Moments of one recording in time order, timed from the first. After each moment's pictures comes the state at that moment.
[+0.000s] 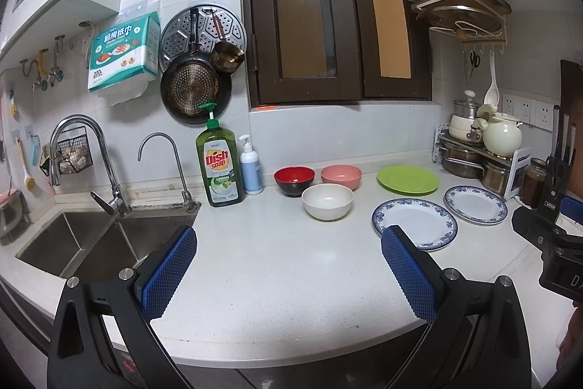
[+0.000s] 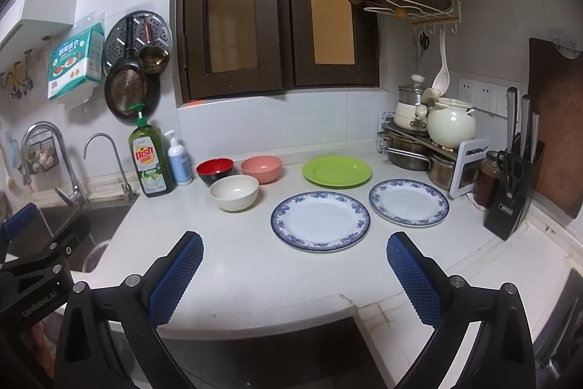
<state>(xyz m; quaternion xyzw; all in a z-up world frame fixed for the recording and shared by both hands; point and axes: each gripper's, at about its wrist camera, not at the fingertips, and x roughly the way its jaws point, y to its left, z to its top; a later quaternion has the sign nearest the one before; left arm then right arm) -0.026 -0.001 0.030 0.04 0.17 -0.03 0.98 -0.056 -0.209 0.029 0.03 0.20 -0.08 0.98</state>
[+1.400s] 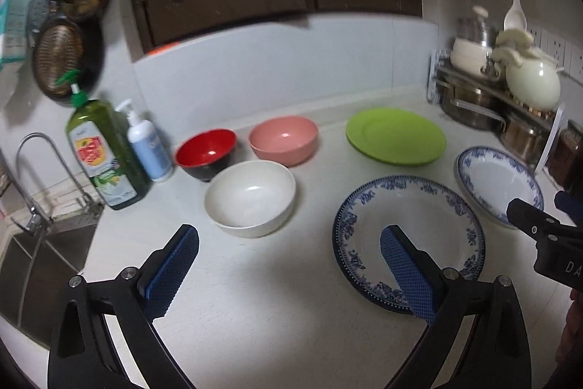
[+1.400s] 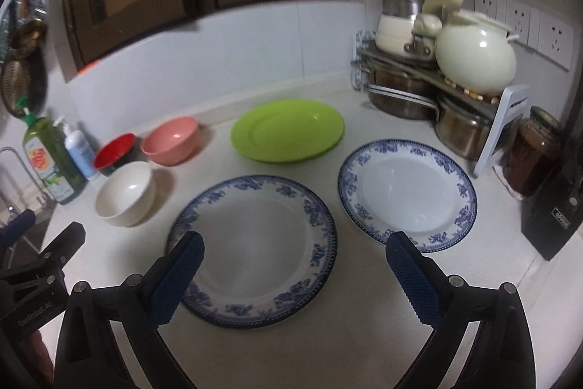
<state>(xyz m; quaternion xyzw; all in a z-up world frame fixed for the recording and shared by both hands) 0.241 -0.156 -0.045 0.10 0.32 -0.09 0.94 0.192 -0.355 -0.044 0.08 0.35 -0.12 0.93</state>
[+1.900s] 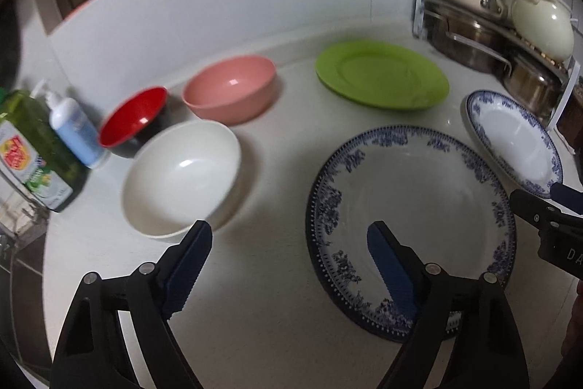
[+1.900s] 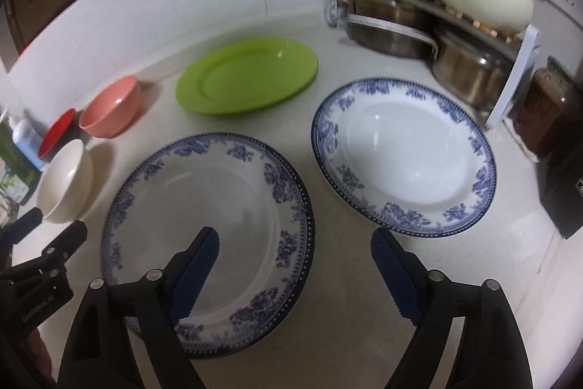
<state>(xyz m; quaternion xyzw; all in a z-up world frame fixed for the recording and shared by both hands) 0.318 -0.199 -0.115 0.14 0.42 -0.14 0.89 0.248 -0.392 -0.107 0.12 0.44 -0.16 0.87</state>
